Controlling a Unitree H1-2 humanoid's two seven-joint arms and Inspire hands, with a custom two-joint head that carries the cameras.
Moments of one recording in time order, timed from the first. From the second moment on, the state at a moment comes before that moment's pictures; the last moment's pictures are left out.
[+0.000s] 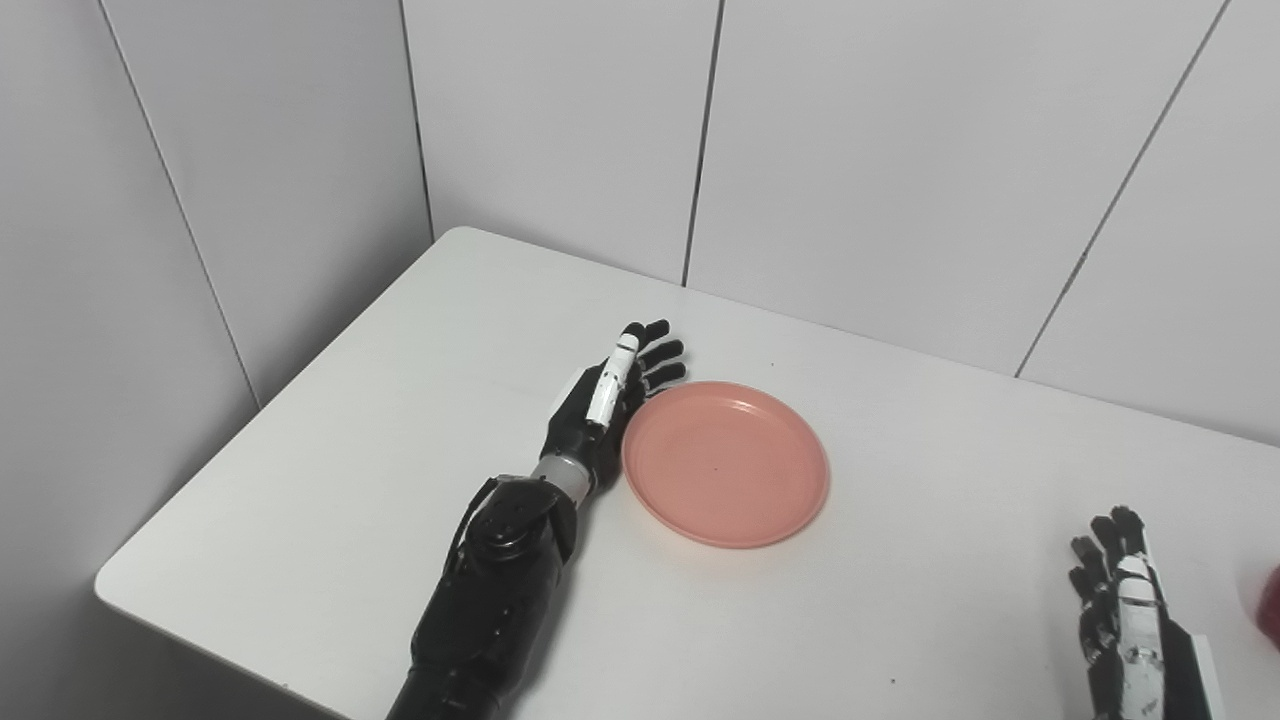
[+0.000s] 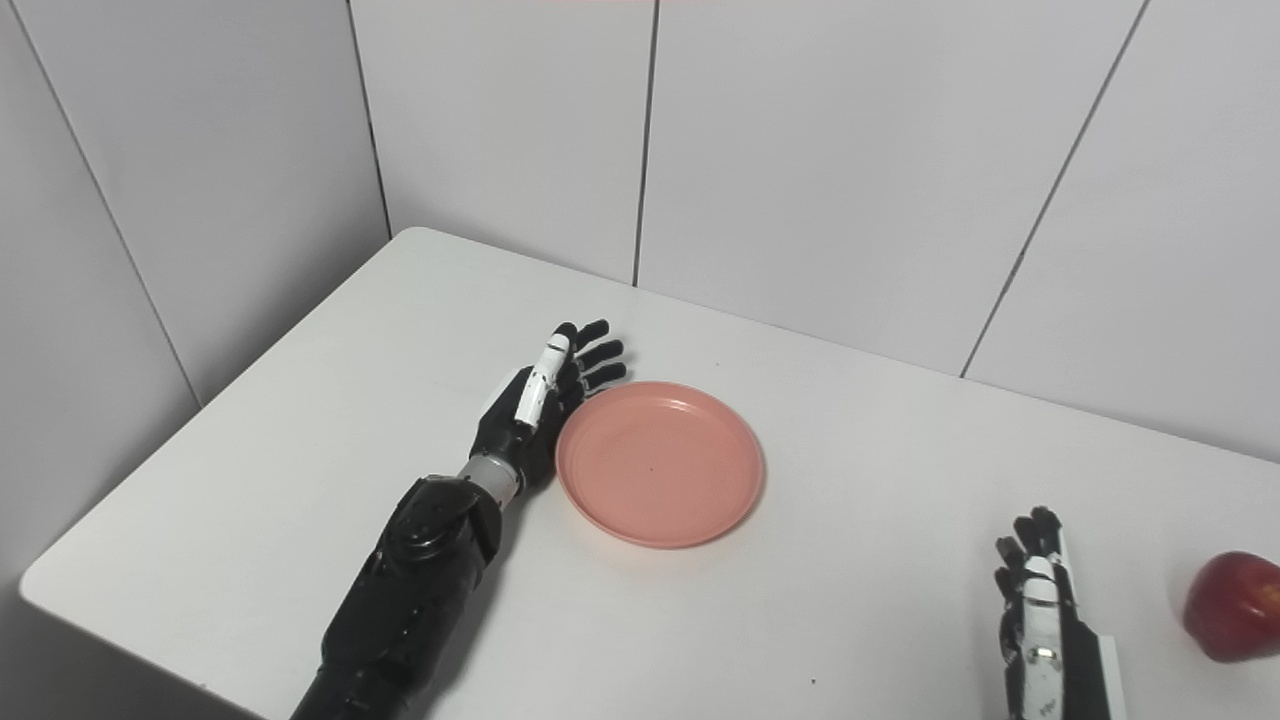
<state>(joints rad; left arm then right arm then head) -0.33 0.04 0.11 0.21 -0.26 0.20 -0.05 -0.01 -0.05 -0.02 -0.19 0.10 0.13 0.06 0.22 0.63</state>
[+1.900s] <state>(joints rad) -0.19 -0.16 -0.10 -0.04 -0.17 0.39 -0.02 -0.02 0.03 0.02 -0.19 0.00 0.11 -0.01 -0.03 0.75</state>
